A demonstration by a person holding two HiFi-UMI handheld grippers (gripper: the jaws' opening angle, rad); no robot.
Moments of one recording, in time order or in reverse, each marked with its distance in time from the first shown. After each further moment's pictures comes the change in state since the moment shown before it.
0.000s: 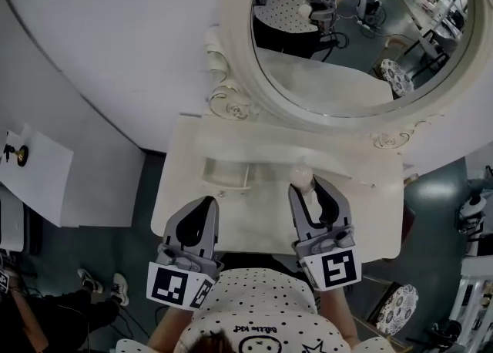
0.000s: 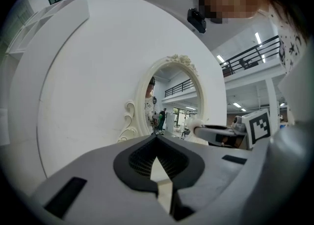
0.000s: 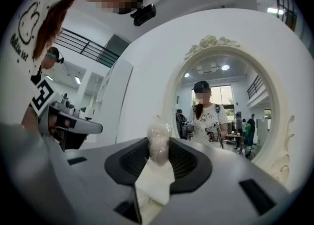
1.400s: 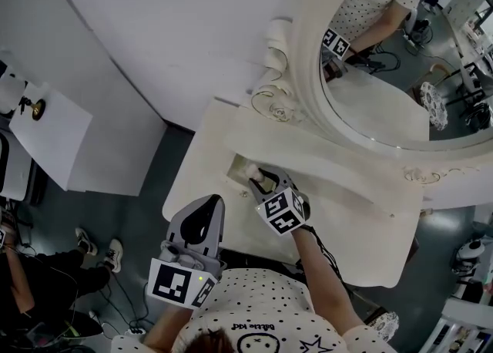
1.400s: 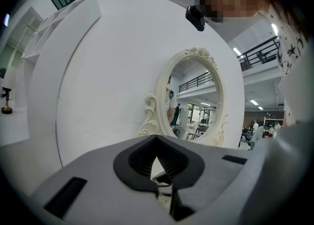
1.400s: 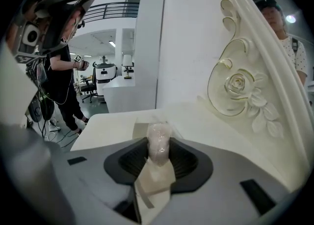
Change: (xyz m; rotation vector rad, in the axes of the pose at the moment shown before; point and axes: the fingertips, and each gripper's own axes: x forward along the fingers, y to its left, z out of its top) left arm -0.004 0.055 -0.016 -0.048 0.066 0.181; right arm 0.136 0.130 -0.247 -0.149 0.625 0.558
